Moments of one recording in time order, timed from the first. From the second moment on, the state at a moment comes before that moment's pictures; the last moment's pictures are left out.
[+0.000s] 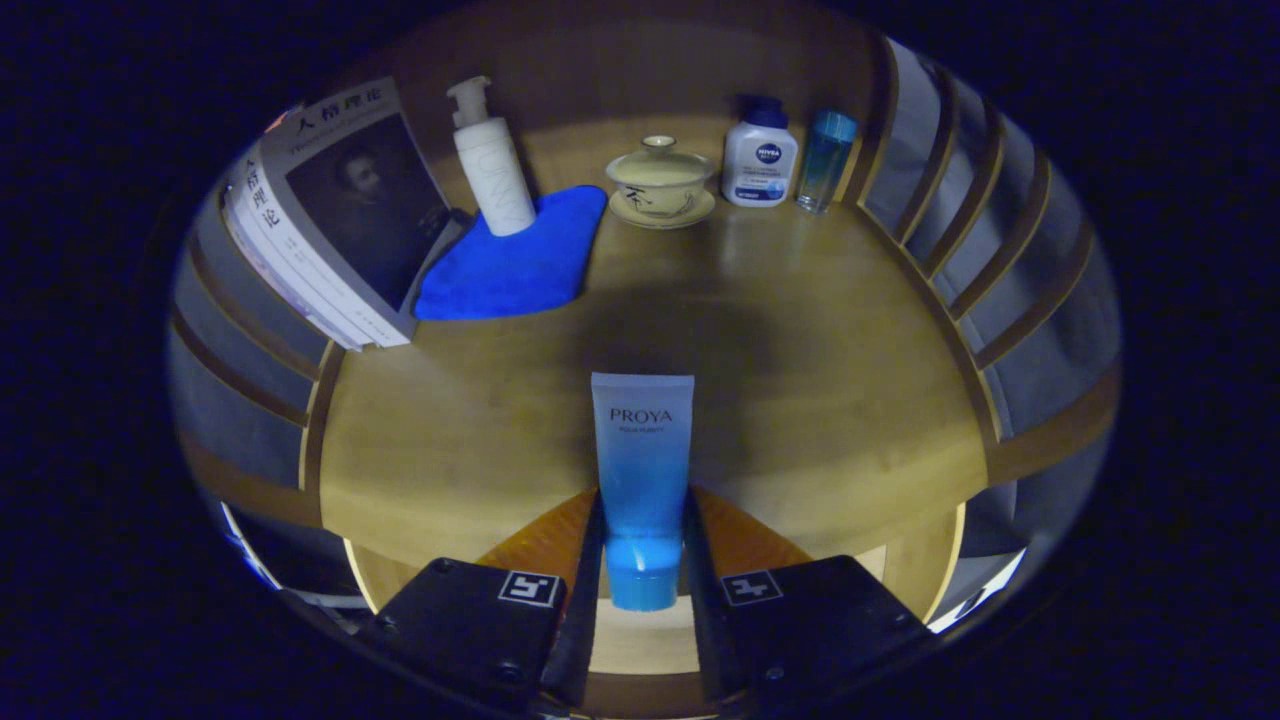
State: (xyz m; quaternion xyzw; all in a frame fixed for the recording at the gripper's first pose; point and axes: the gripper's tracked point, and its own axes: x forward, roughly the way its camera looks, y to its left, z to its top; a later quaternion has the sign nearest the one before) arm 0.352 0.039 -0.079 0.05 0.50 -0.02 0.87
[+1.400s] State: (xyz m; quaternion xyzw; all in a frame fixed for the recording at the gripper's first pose) arm 0.254 0.051 -0.021 0.05 0.39 -0.01 0.92
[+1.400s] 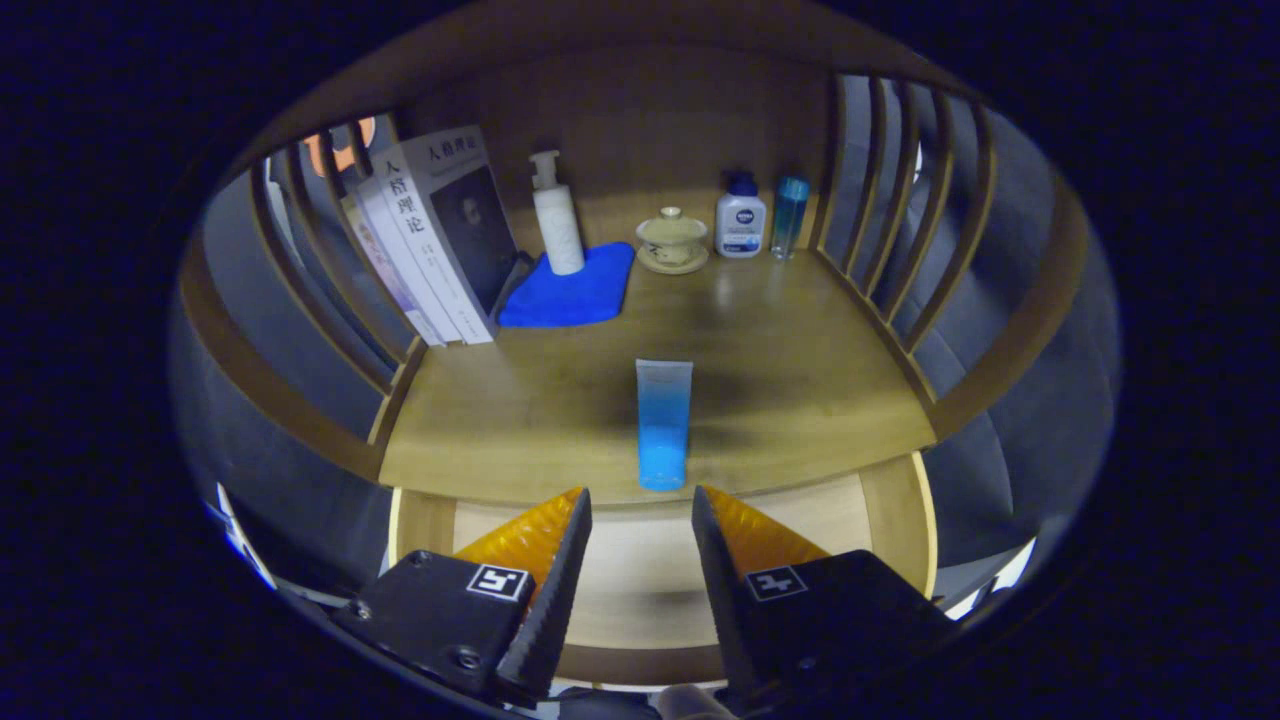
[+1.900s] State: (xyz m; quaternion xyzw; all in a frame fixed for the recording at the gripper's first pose) arm 0.153 0.056 -0.010 0.08 0.26 0.04 0.96
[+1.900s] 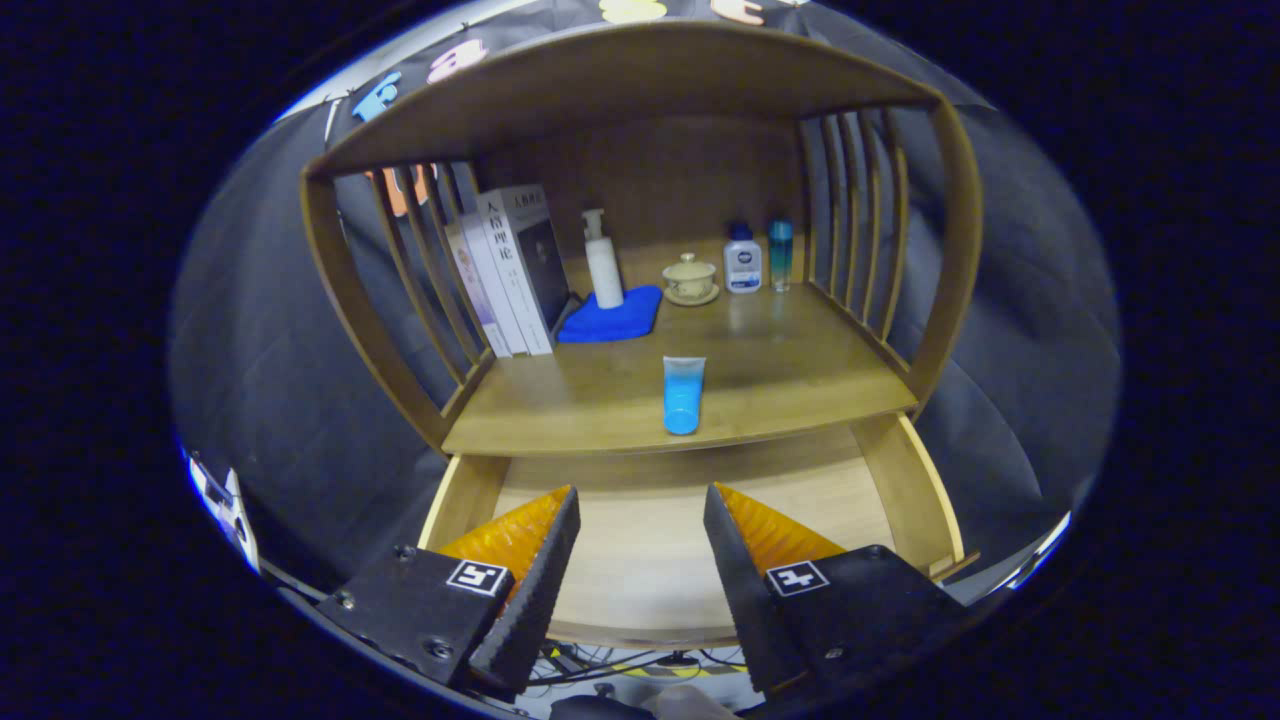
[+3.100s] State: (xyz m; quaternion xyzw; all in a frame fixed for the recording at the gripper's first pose) arm 0.030 0.028 -0.125 0.02 0.02 0.00 1.00
